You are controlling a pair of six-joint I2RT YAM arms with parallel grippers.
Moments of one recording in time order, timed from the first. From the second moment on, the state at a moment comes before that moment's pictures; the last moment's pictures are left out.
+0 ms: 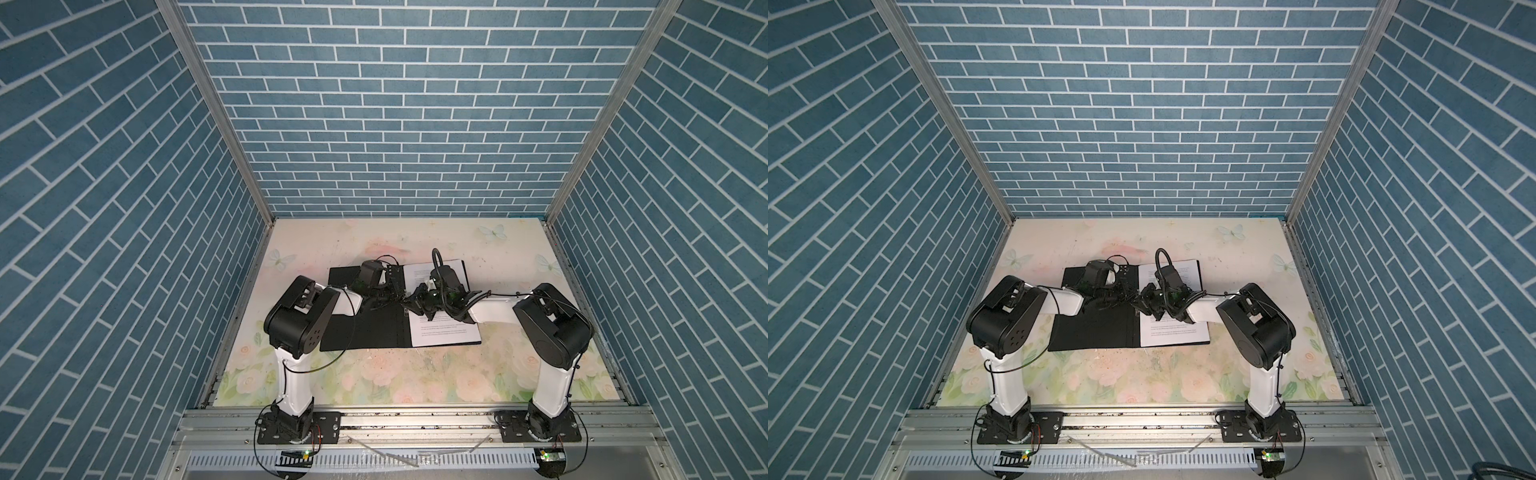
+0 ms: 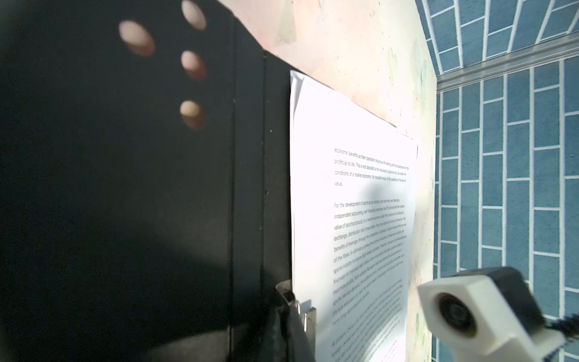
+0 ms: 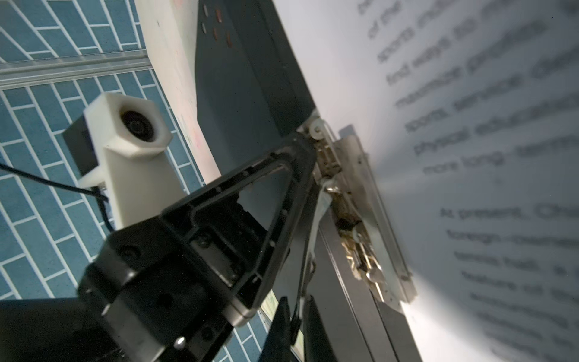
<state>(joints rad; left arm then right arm) -0.47 1.96 0.92 0.33 0.40 -0.88 0.72 1.88 0.93 0.27 -0.48 1.41</state>
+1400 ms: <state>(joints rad) -0.50 1.97 0.91 0.35 0.48 -0.92 0.73 1.77 0.77 0.24 -0.41 1.14</state>
